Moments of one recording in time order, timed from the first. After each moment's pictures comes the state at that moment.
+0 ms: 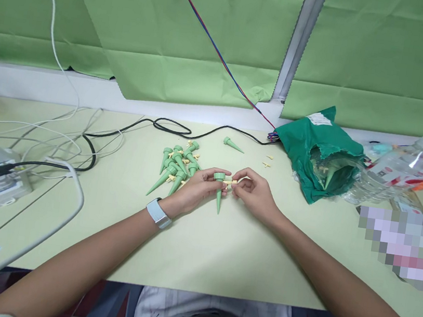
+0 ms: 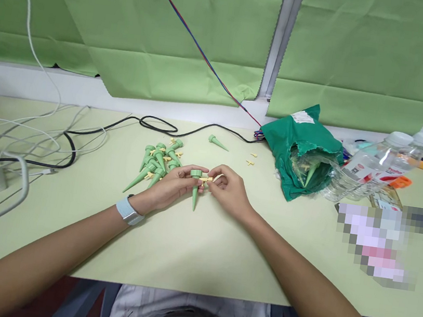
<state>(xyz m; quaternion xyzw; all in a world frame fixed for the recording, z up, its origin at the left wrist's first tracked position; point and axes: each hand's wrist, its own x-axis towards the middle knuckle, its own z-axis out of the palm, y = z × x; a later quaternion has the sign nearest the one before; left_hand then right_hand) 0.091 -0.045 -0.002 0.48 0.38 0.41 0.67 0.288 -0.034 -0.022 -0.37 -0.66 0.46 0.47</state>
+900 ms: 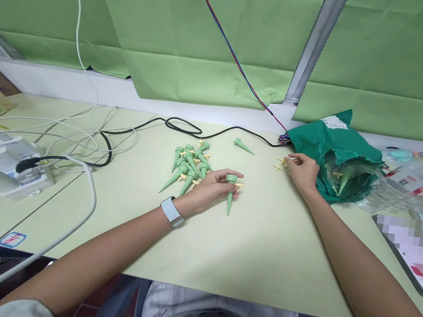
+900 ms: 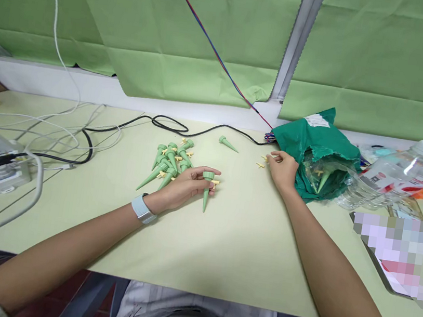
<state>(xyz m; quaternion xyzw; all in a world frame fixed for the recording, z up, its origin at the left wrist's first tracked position) 0.094 -0.046 -0.003 0.45 0.38 0.43 0.68 0.383 0.082 -0.040 -0.63 -0.58 0.12 0.49</state>
